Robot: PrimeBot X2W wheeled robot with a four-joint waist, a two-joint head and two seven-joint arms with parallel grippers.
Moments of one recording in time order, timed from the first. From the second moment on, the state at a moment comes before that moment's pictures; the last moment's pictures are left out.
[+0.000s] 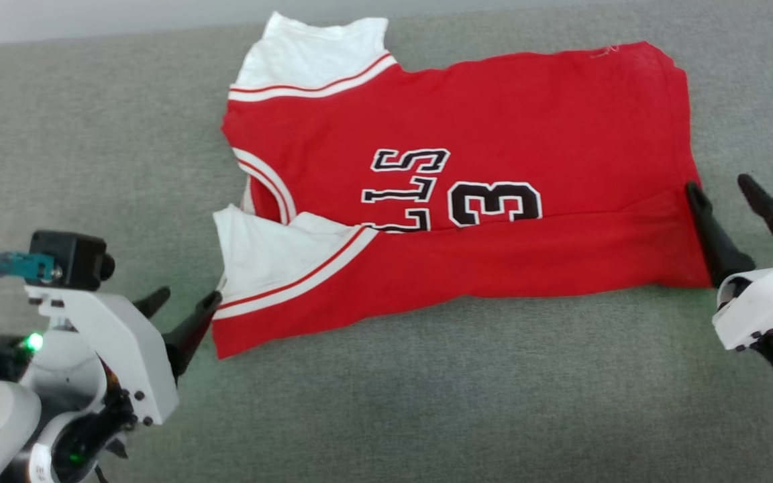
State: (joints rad) left arm -0.38 0.90 -0.53 -0.26 -1.11 0.34 0.42; right arm -0.36 -0.31 0.02 0.02 0.46 0.13 0.24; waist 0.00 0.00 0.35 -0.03
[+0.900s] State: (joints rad) left arm -0.35 0.78 -0.57 -0.14 -1.15 0.29 0.39; right arm -0.36 -0.41 0.04 -0.04 0.48 0.13 0.48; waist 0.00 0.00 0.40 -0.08
